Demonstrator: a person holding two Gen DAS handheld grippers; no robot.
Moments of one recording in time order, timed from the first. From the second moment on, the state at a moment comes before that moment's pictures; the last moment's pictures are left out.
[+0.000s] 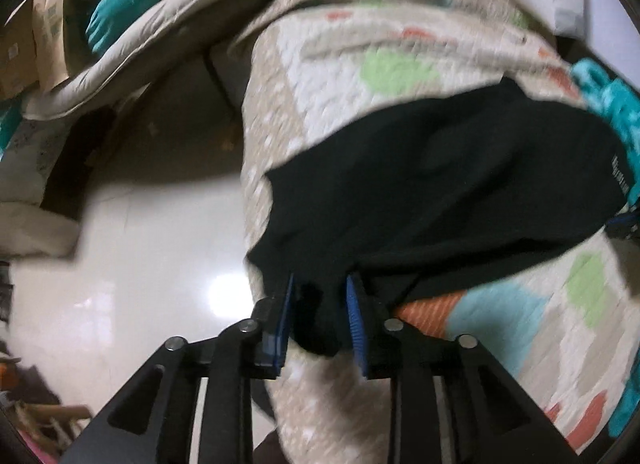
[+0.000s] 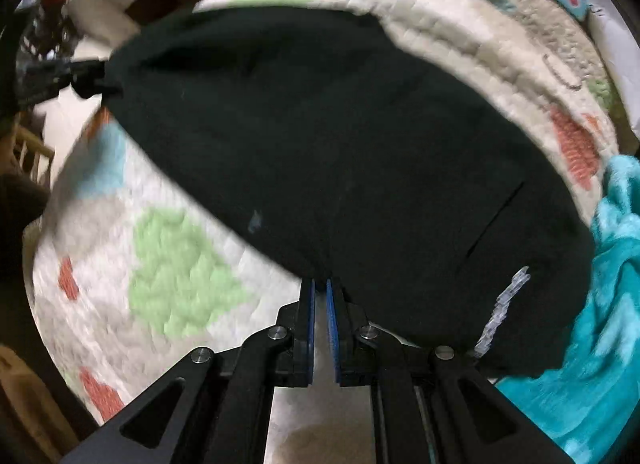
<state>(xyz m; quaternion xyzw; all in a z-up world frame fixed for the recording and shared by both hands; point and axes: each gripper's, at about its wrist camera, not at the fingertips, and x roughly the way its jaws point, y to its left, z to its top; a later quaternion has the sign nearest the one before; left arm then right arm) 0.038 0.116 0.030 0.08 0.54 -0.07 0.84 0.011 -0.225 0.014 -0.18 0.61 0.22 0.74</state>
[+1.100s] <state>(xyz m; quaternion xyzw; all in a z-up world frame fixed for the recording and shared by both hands) 0.076 0.279 0.053 -0.31 0.48 0.12 0.81 0.107 0.053 0.015 -0.35 0.45 0.38 0.73</state>
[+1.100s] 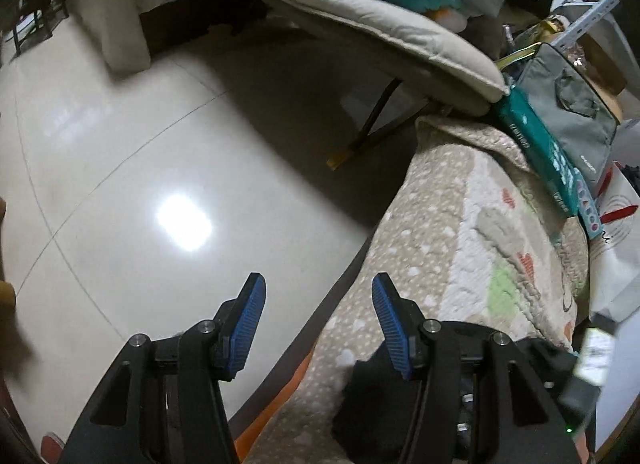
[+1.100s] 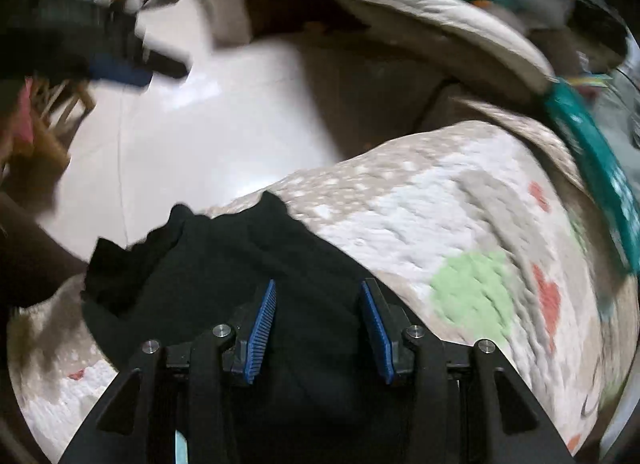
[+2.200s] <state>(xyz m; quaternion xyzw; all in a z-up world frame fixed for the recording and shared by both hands) 0.072 0.285 0.050 -0.35 0.48 0.12 0.80 0.081 0.117 0.010 -0.35 0.45 0.44 0.69</state>
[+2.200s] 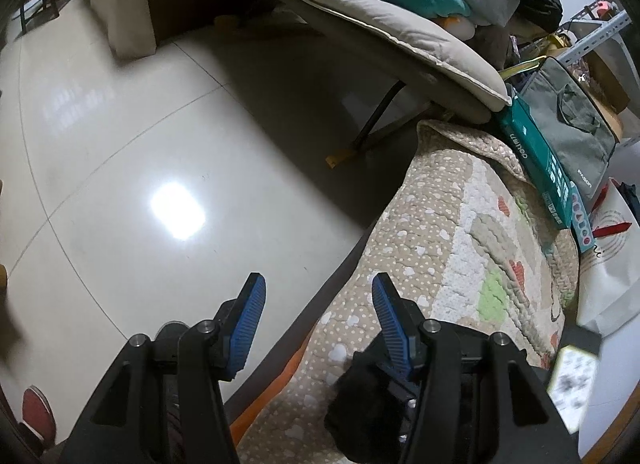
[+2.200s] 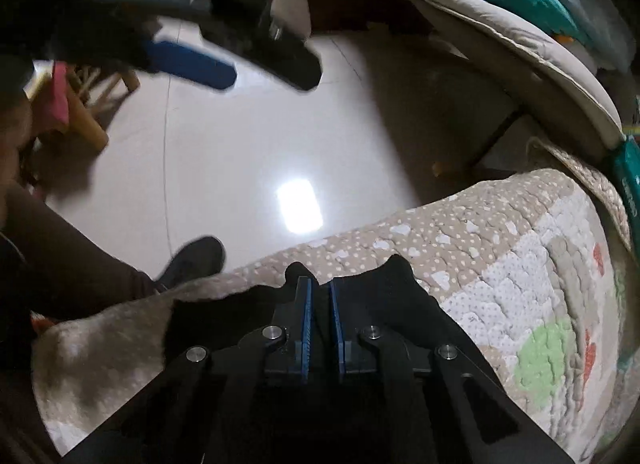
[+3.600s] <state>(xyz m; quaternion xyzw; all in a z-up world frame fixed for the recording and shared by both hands) 0.083 0.257 0.049 -0.30 0.48 0.13 0.81 0.225 -0.165 0.014 -0.14 0.52 0.09 0.84</state>
